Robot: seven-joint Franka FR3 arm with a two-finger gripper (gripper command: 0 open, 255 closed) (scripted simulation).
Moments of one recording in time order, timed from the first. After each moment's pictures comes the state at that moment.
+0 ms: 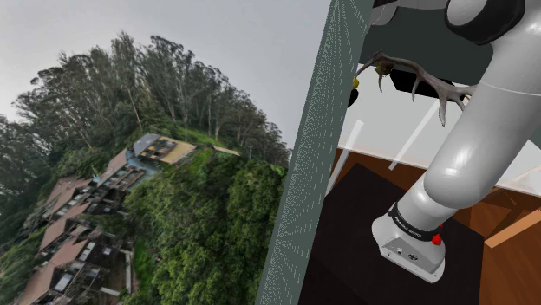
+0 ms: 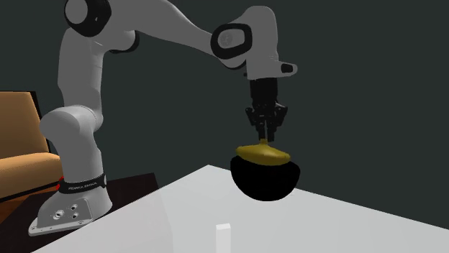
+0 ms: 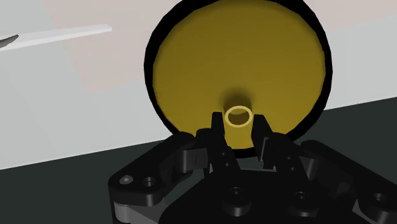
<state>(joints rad) -0.15 0.18 -0.49 -1.80 0.07 2.05 -0.85</state>
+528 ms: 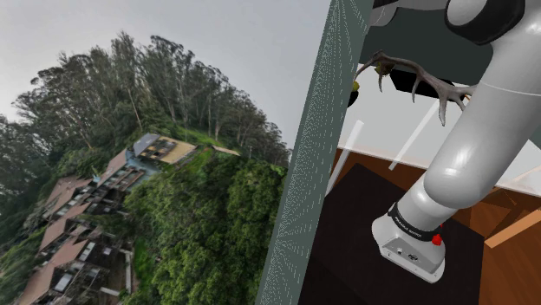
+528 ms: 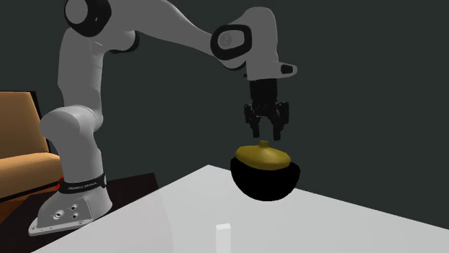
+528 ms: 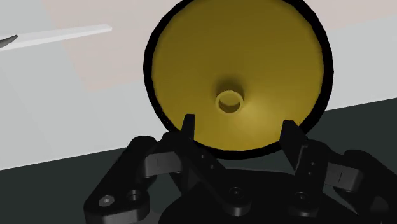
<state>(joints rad) -0.15 0.18 -0.49 -1.81 0.07 2.05 -0.85</state>
